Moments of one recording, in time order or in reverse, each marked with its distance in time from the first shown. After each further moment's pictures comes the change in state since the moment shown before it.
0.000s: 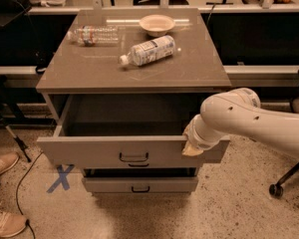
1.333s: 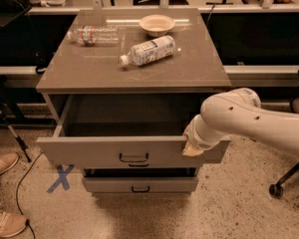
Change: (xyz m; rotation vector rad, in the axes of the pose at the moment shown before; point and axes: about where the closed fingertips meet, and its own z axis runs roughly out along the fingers) arm 0.000 0.000 -0.001 0.000 0.000 0.000
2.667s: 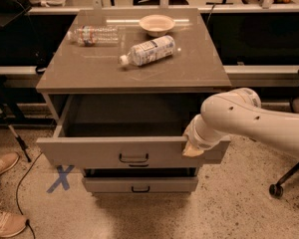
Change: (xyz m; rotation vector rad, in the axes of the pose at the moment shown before) arm 0.000 0.000 0.000 0.000 0.000 0.000
